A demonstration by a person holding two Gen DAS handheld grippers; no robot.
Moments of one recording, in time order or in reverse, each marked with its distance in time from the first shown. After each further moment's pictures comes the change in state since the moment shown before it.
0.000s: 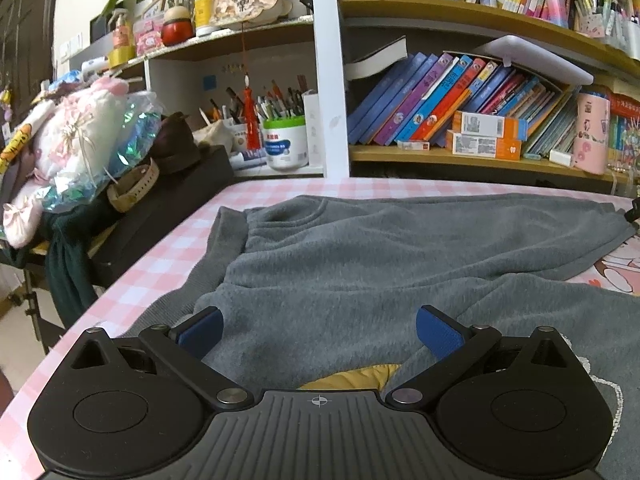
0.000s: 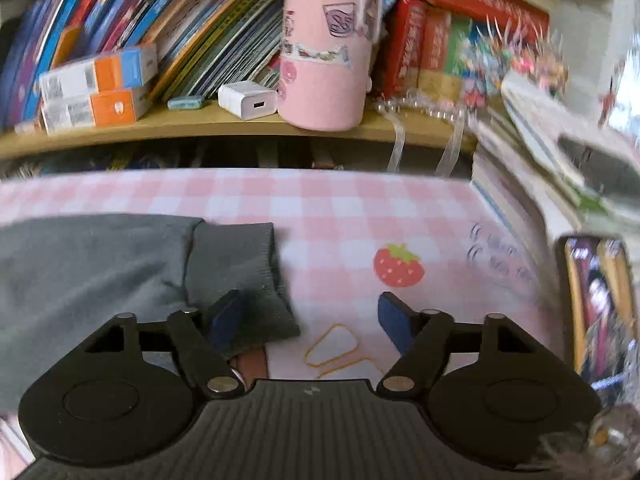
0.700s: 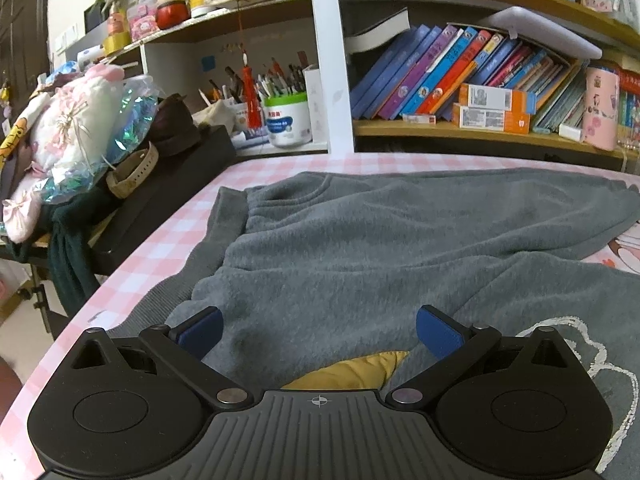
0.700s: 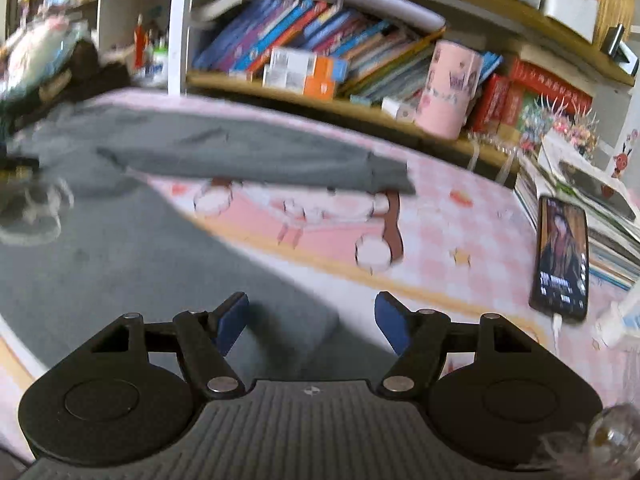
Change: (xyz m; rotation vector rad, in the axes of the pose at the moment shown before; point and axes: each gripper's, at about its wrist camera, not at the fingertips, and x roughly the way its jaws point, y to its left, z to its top) left arm 0.012 -0.005 -0.001 0.031 0.068 0.033; right arm -0.194 0.016 -0.165 -0.349 -0.098 0.221
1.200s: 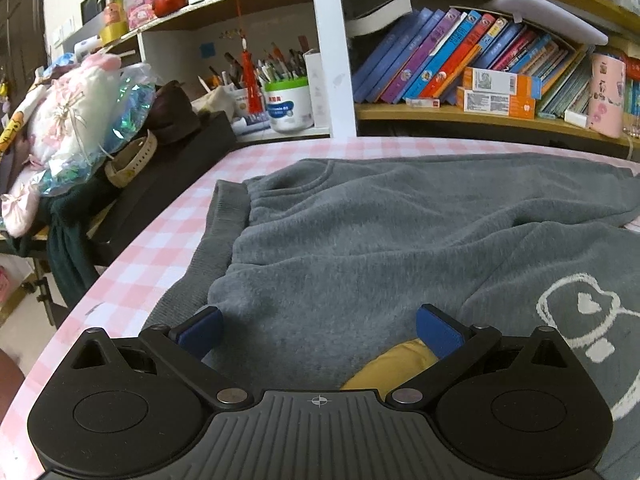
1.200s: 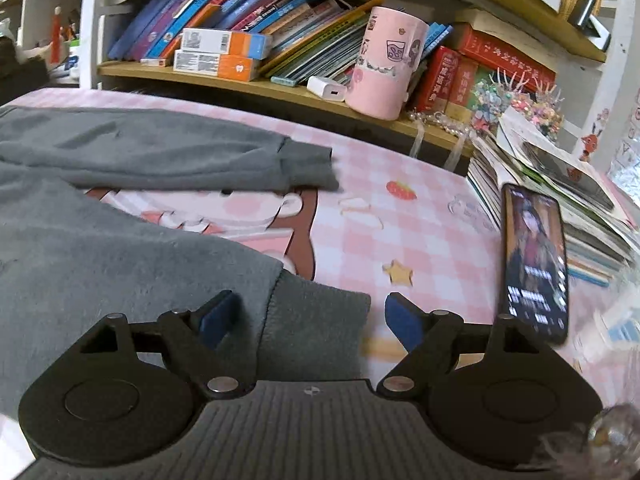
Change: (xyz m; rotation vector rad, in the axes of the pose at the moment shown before) left arm 0.008 0.001 0.000 0.005 0.047 0.009; right arm 0.075 -0.054 0.024 0.069 0.016 -0.151
